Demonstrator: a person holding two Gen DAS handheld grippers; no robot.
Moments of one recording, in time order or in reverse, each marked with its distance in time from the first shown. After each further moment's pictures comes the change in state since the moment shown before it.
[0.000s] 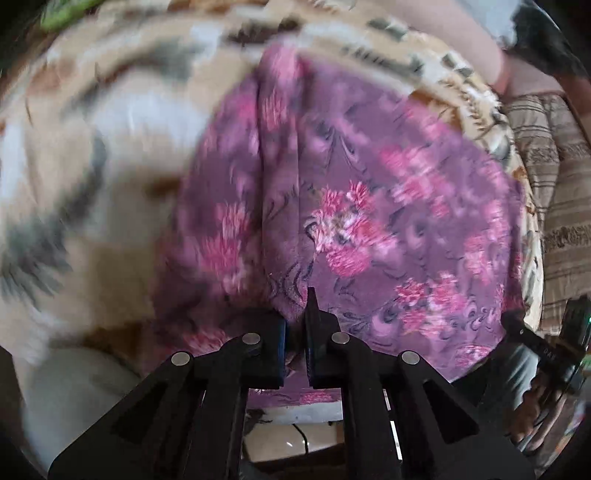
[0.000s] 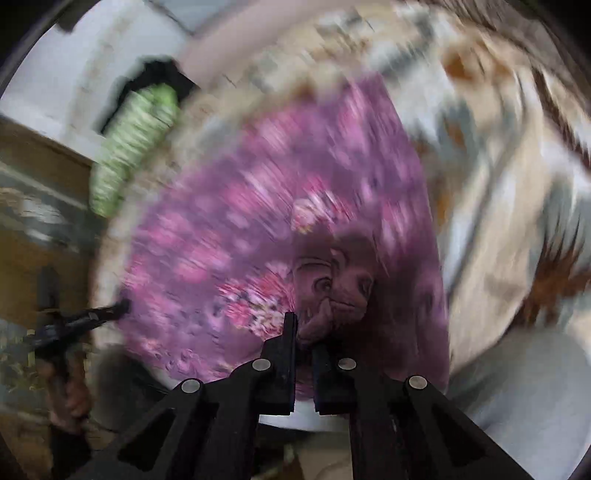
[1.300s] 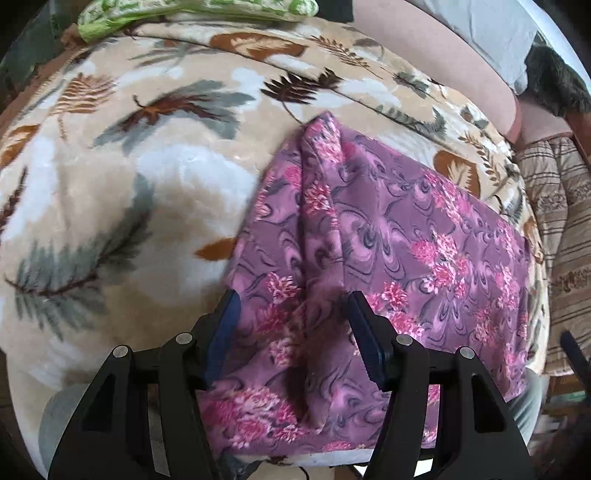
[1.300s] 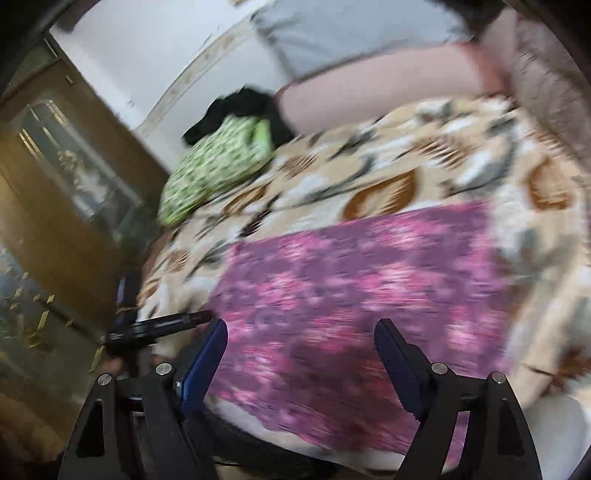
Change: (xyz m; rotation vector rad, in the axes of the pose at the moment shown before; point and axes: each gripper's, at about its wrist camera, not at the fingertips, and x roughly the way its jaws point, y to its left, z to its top) left arm -0.020 0.030 0.028 -0.047 -0.167 0.019; right arm -0.041 0.131 0.023 -0.295 -0.154 0.253
